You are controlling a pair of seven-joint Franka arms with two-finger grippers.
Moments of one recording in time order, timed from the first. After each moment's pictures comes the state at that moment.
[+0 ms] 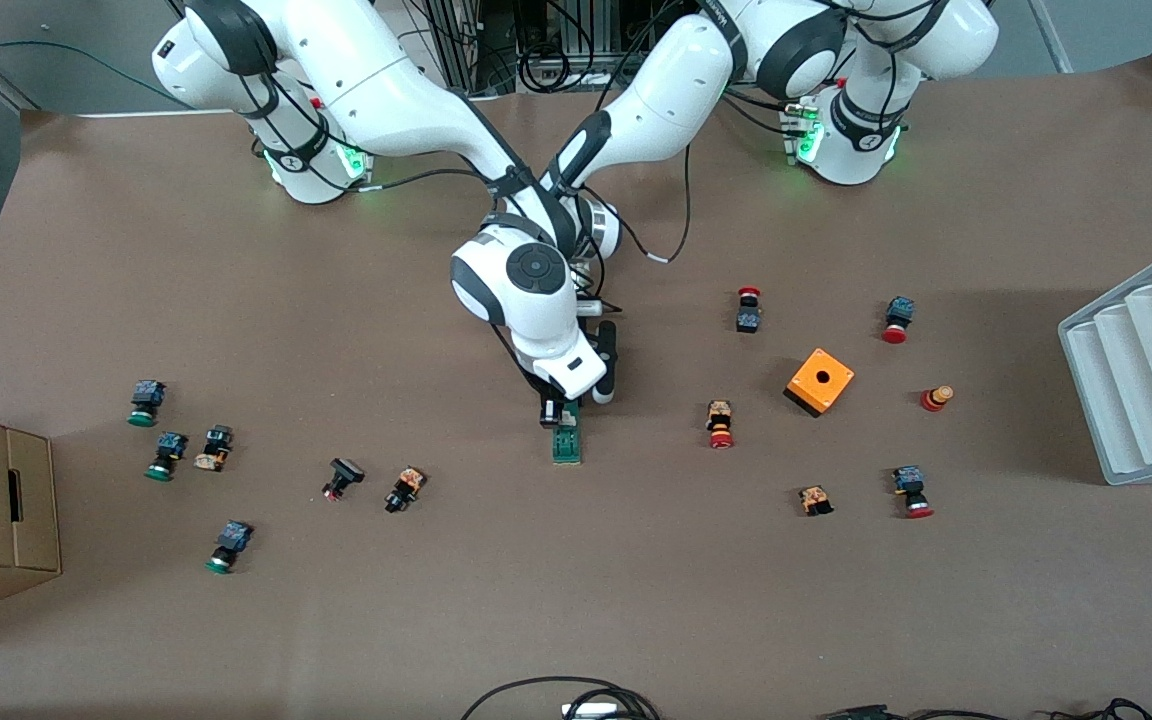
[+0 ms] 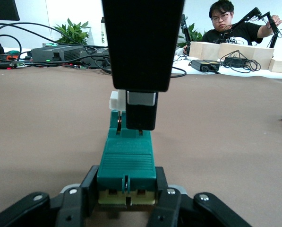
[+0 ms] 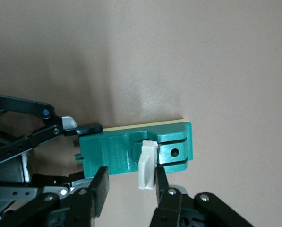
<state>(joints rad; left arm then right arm) -1.08 0.97 -0.02 -1.65 1.87 2.03 -2.67 0.90 0.68 -0.18 -1.65 -0.04 2.46 -0.69</state>
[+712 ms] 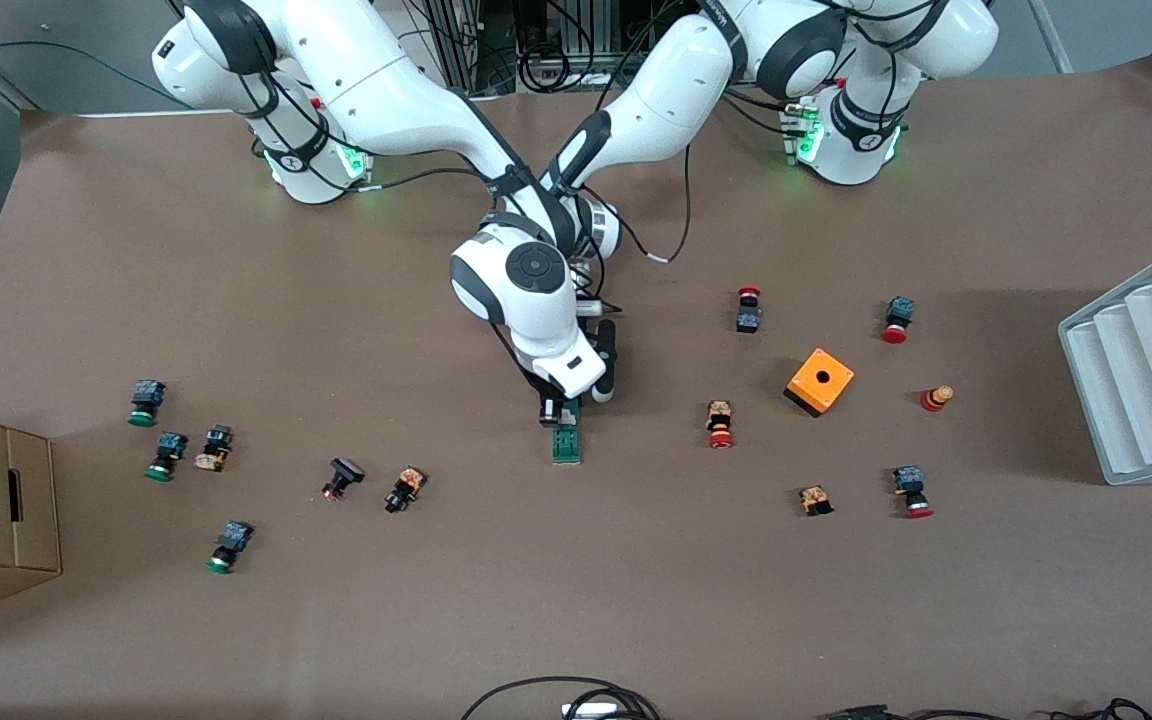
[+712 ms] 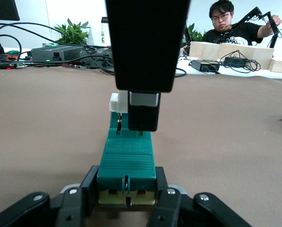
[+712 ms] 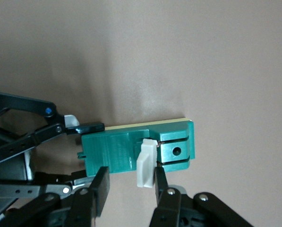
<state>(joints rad) -1.08 0.97 -0.02 -1.65 1.87 2.03 -2.67 0.90 0.67 -0.17 -1.67 -0.04 2.46 -0.69</state>
